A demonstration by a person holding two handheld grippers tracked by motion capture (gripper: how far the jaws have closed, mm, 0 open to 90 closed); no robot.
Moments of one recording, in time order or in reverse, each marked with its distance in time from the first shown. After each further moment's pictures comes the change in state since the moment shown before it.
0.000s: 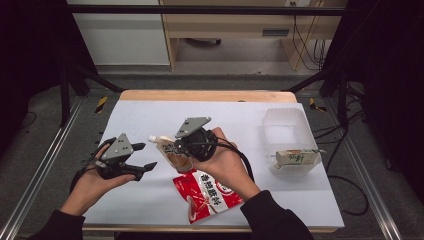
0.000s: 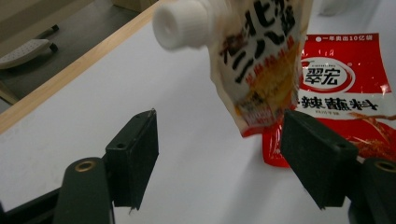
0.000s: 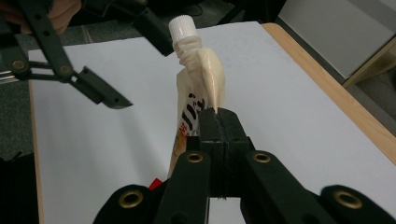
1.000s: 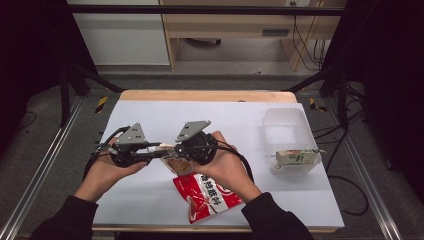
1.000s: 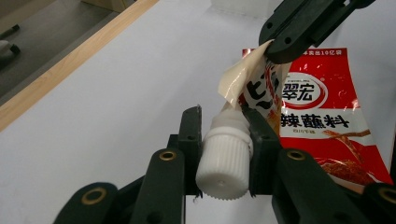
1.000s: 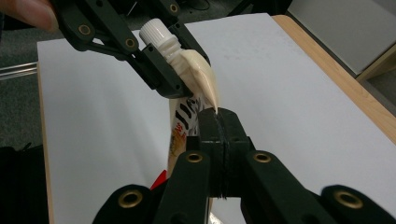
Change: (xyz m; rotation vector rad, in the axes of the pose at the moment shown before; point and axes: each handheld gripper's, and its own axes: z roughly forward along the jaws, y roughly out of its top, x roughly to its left) left arm 0.000 0.033 0.014 0.036 -0.106 0.028; right arm 0.003 -0.008 0.003 0.016 0.028 0.004
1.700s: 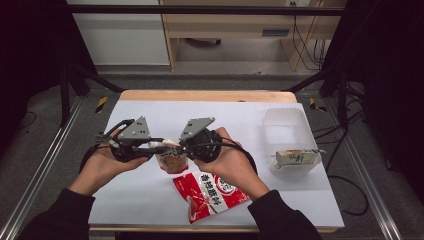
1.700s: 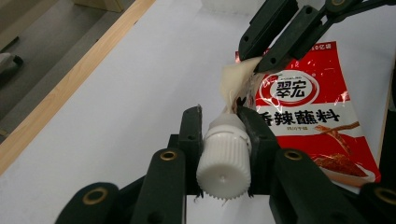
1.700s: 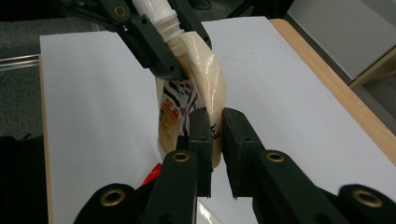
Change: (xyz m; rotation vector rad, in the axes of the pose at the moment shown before) left arm -0.005 0.031 -0.013 0.057 -0.003 0.097; right arm -0.005 0.003 -0.014 0.007 0.001 -0.041
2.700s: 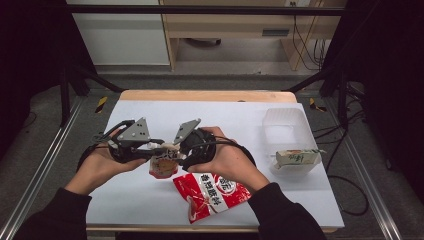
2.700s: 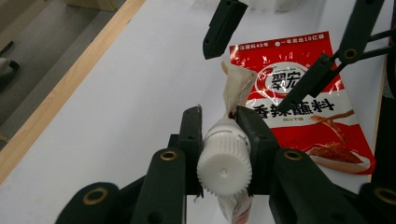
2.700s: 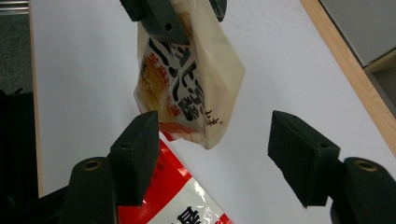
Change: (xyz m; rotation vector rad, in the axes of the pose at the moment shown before) left arm -0.003 0.002 -0.004 0.019 -0.020 0.047; right arm 0.000 0.004 0.018 0.148 0.032 -0.106
